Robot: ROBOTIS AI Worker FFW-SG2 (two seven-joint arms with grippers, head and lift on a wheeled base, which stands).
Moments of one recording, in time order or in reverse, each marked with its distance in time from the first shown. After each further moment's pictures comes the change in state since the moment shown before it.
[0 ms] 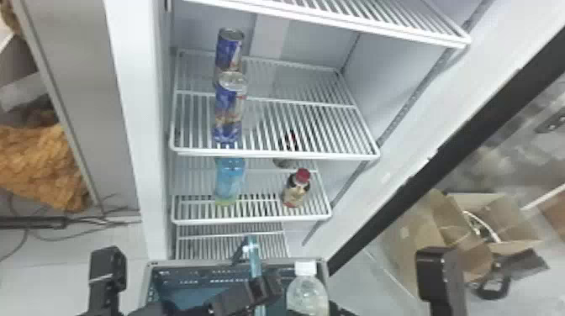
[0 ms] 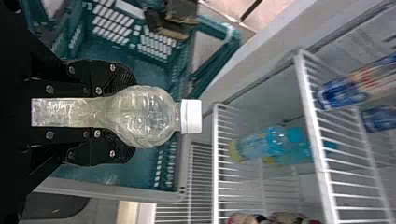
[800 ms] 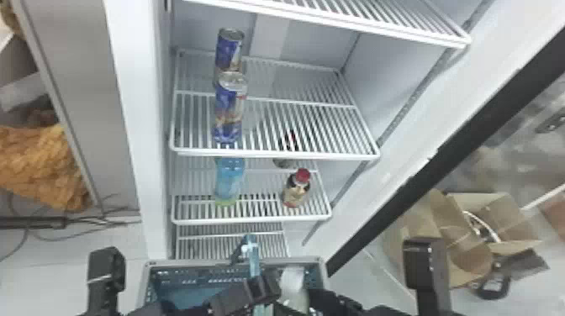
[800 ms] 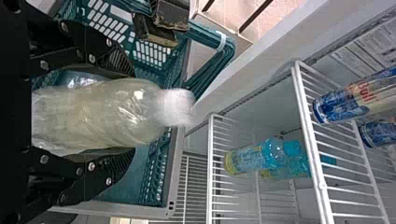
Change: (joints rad) left arm 0.004 -0.002 0.005 0.000 0.004 0.000 0.000; right arm -0.056 -0.016 0.038 0.043 -0.012 -0.024 0.010
